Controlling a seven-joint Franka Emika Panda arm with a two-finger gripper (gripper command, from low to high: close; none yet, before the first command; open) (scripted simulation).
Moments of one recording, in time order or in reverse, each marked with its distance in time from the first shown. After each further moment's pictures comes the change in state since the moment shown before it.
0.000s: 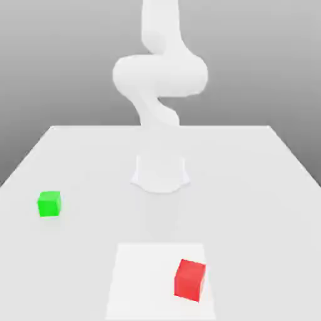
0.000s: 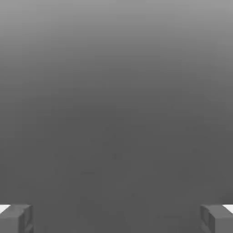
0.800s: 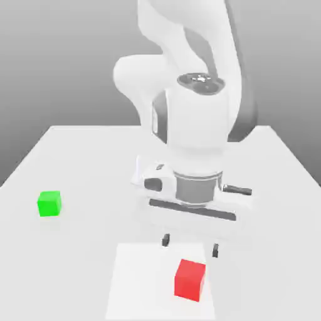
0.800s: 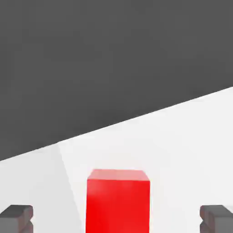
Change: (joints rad) arm -0.045 0.872 0.150 -0.271 -0.078 0.427 0.460
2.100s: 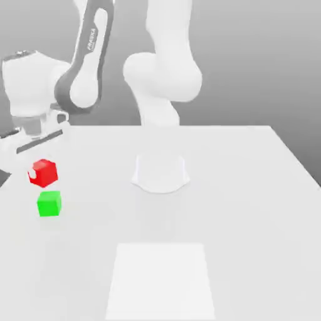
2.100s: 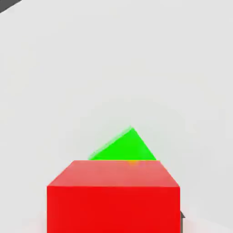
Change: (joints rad) arm -0.751 -0.260 -0.489 -0.303 0.009 0.045 0.576
